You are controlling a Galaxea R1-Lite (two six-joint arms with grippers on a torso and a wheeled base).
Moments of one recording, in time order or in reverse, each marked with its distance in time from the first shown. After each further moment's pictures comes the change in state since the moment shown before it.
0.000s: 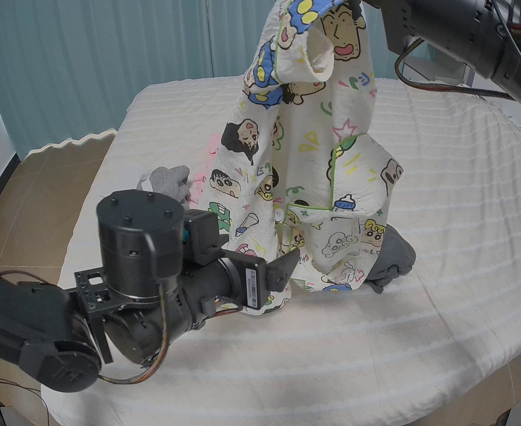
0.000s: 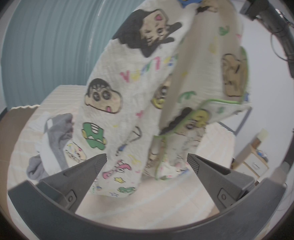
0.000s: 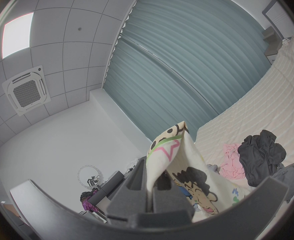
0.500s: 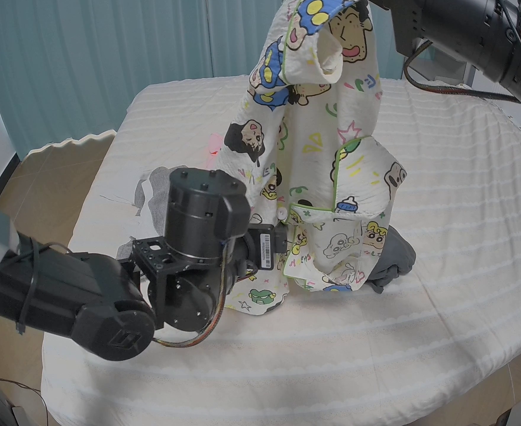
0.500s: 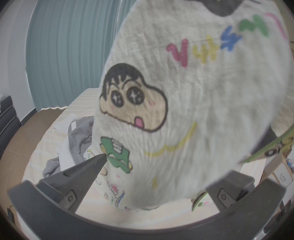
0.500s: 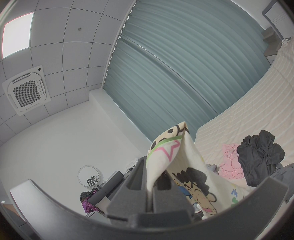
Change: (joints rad) left arm 0.027 0.159 -0.229 0.135 0.274 -0.022; right arm -0.004 -0.021 0.022 0.000 0.000 0.000
